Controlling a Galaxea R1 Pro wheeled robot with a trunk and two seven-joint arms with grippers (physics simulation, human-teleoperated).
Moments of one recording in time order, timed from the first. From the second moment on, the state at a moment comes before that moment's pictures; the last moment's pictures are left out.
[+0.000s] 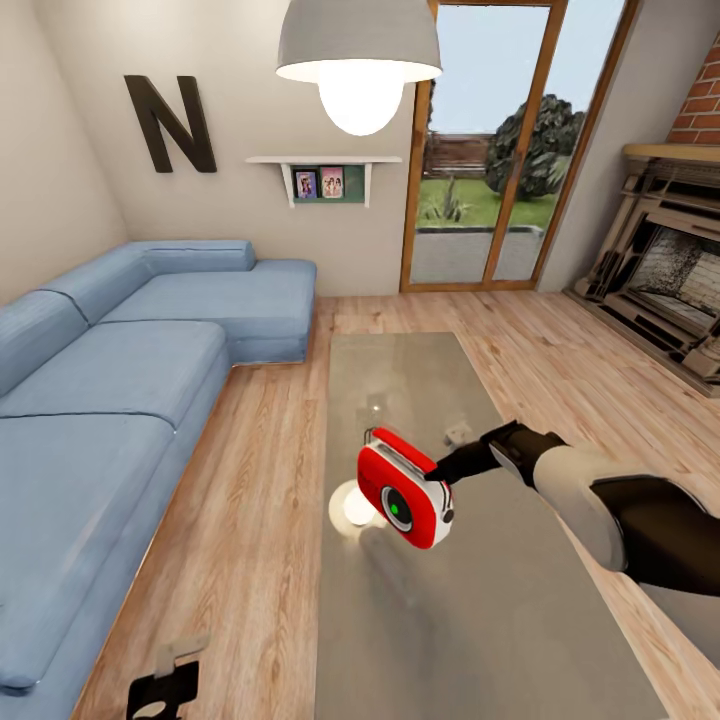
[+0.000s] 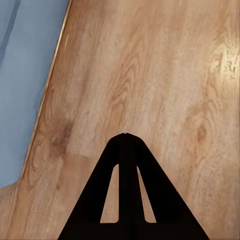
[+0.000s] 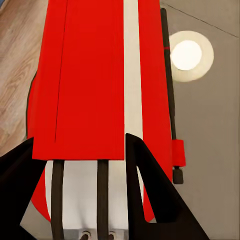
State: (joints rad) left arm -0.53 0.08 0.05 -0.01 0.10 -0.29 0.26; right arm -1.31 -0.05 0.16 0.07 0.33 0.30 0.70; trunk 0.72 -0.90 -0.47
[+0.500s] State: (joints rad) left arm -0.53 0.09 0.05 0.00 0.10 -0.29 0.25; right arm -1.25 -0.05 0.15 0.07 0.33 0.34 0.69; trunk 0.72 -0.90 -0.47
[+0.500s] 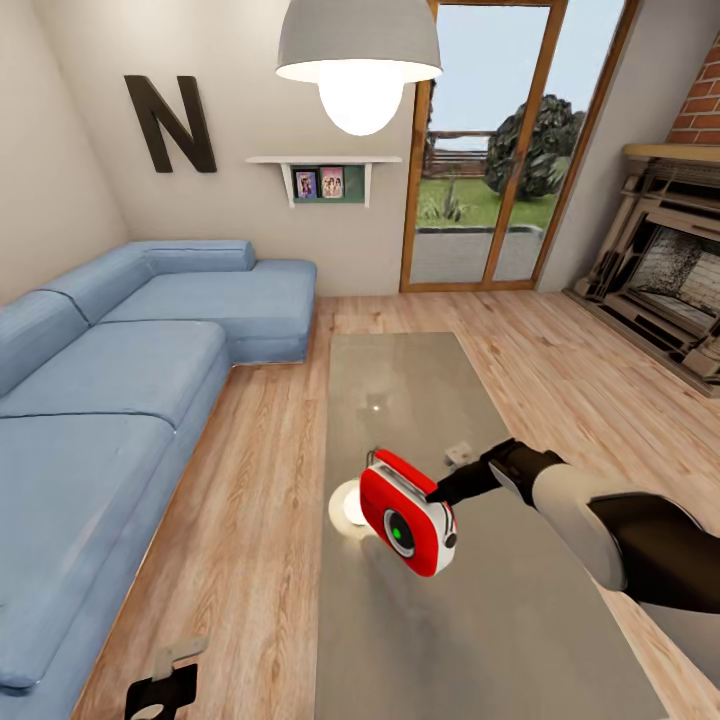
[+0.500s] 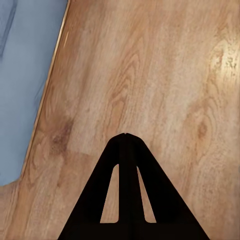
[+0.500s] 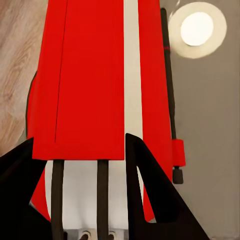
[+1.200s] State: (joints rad) left arm -0.51 0.03 0.05 0.00 0.10 -0.30 0.25; right arm -1.19 0.00 0.17 0.07 0.34 0.37 0.69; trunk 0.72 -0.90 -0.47
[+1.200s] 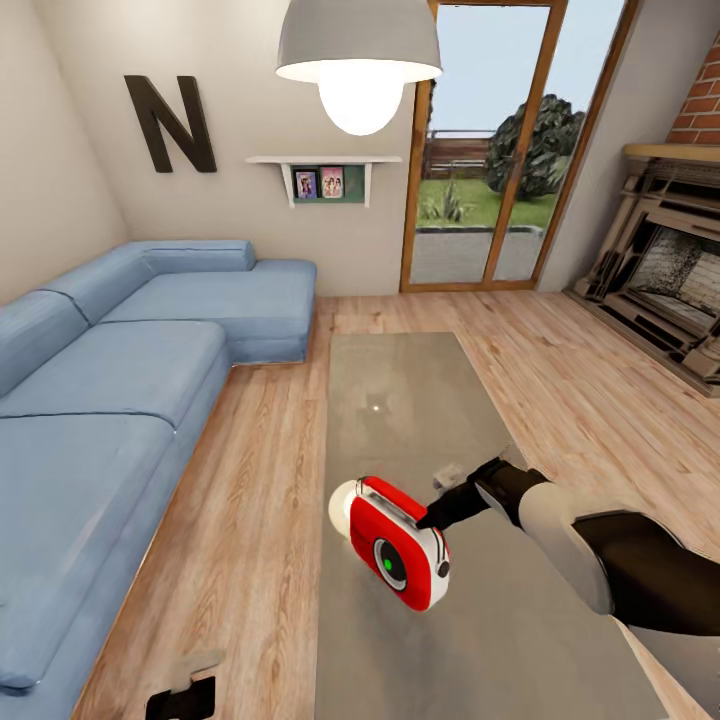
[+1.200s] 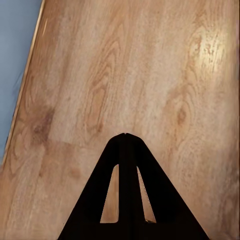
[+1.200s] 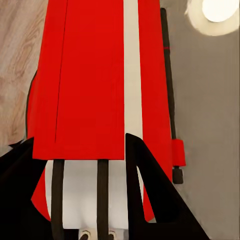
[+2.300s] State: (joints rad) left arm -0.51 -0.04 0.05 0.00 0.09 -0.30 0.25; right arm -1.12 0.00 0.16 0.07 0.32 0.04 0.70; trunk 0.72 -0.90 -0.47
